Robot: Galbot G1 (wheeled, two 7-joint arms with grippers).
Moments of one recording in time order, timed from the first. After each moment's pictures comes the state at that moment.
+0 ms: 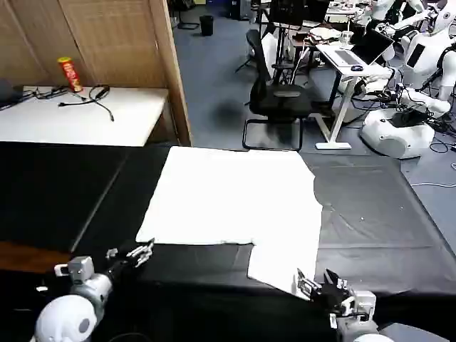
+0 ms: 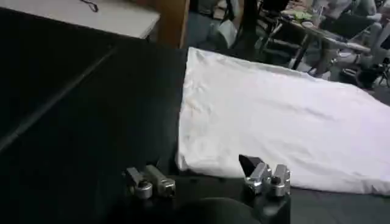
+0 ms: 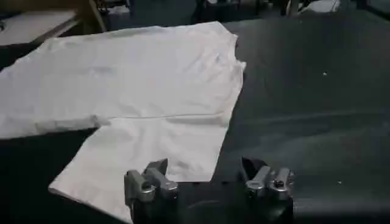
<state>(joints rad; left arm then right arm) 1.50 -1.06 -0.63 -2.05 -0.76 0.52 -0.14 -1.68 1.32 0.54 2.26 0.40 -0.62 0.21</state>
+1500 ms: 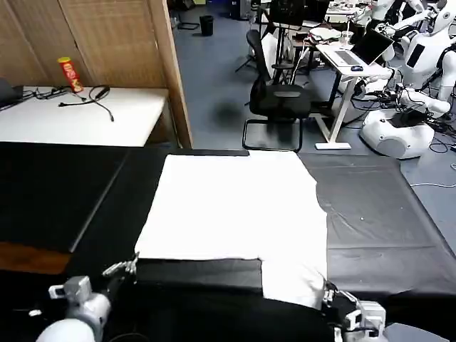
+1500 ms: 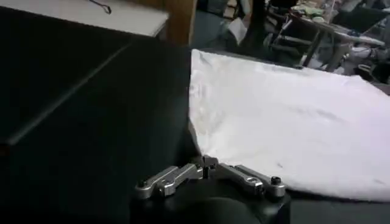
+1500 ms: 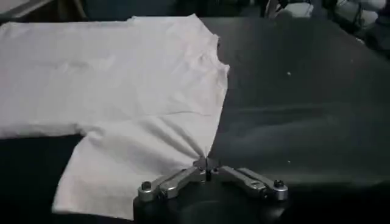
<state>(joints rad) 1.79 -1.14 -0.71 -2.27 -0.69 0.49 -0.18 -1.93 1.31 0.60 2.46 0.41 -0.67 0.29</state>
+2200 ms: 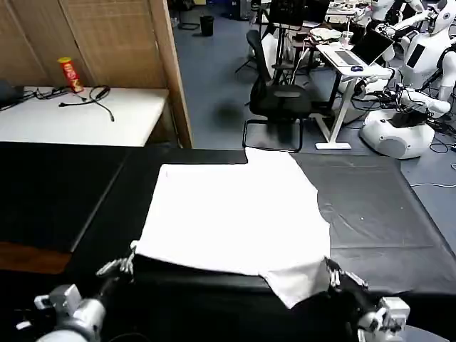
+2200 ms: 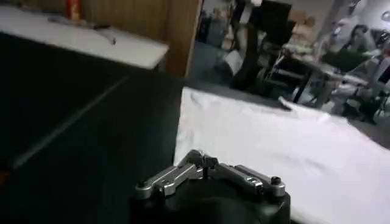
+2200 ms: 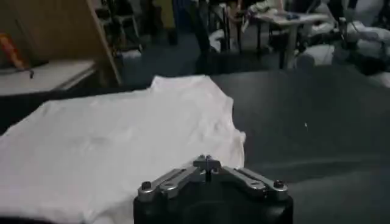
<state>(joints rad) 1.62 -1.16 -0.66 -2.21 -0.65 0.35 -0.14 -1.55 1.15 0.62 2.14 0.50 -0.35 0.08</state>
